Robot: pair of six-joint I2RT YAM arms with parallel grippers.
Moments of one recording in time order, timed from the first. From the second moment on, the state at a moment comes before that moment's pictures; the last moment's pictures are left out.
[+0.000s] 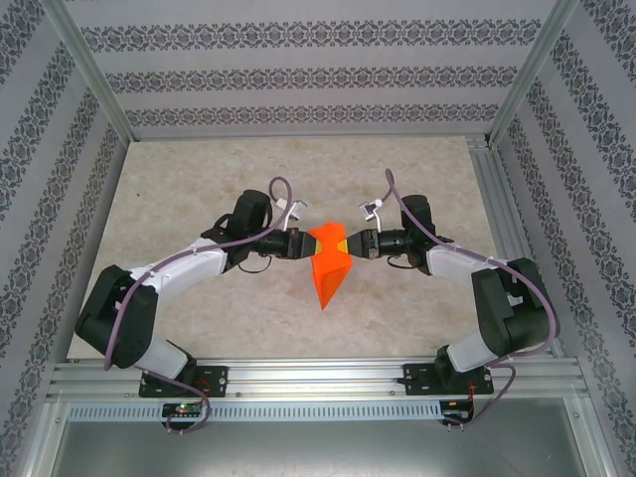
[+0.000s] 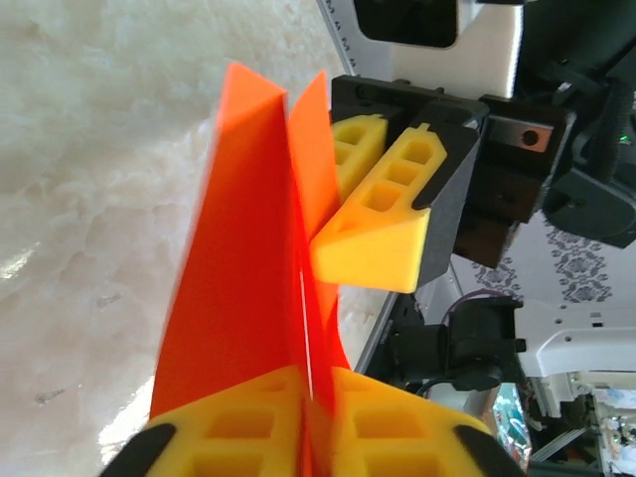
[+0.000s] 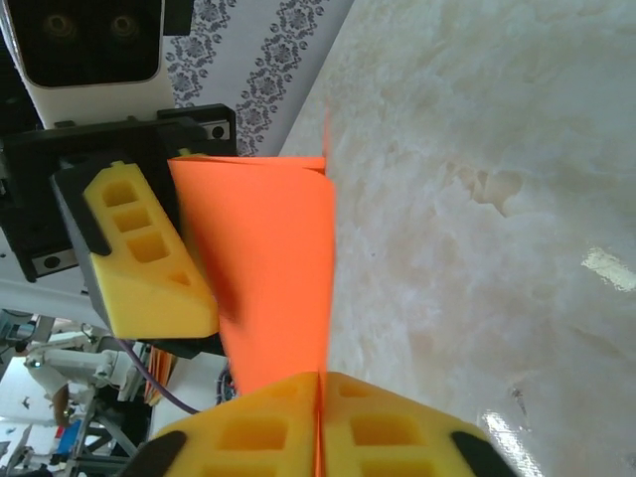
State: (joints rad) left arm -0.54 1.50 0.89 -0.04 0.82 -0.60; right arm 0.28 1.52 0.68 0.22 -1.15 0.45
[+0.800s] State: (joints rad) left arm -0.80 1.36 0.93 -0.45 0.22 -0.54; right arm 0.30 1.67 0.75 0.04 -0.80 0.68
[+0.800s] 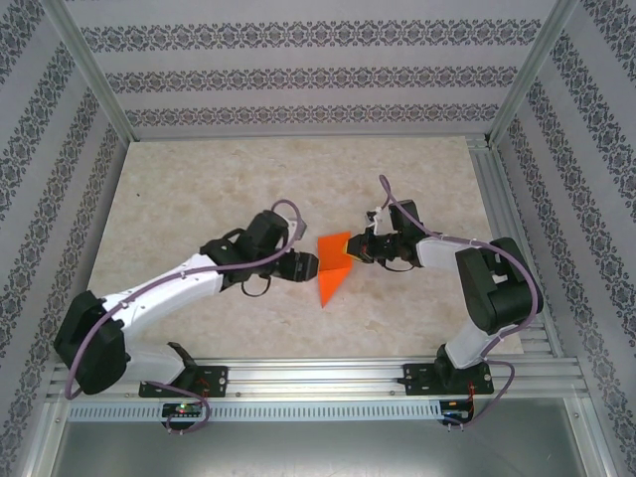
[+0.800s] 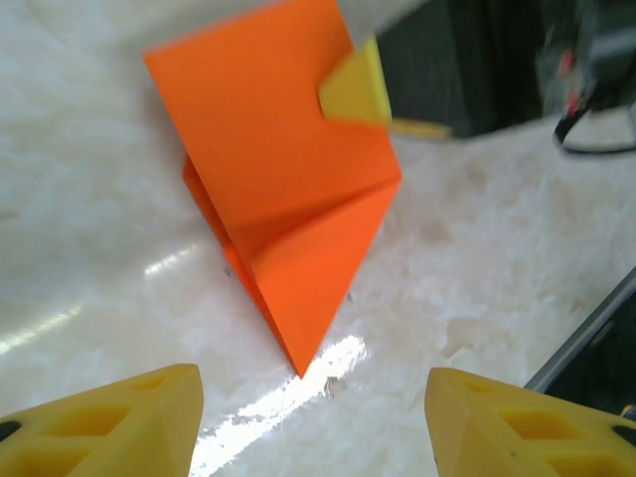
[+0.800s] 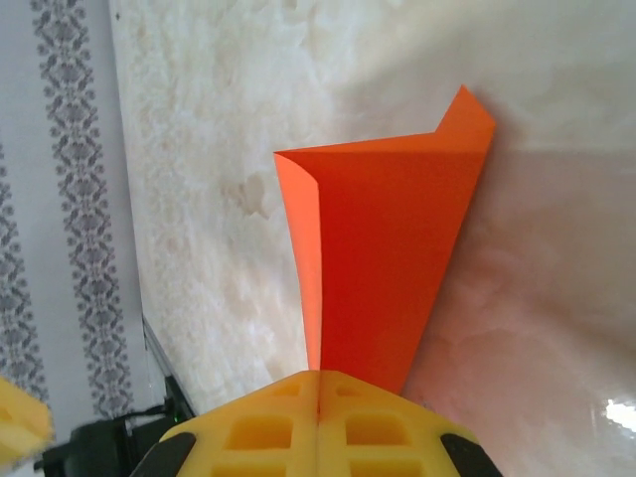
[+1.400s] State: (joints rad) left arm -1.00 1.80 1.20 -0.53 -0.06 -0.55; right arm 0.31 1.71 0.78 -0.07 -0.75 0.71
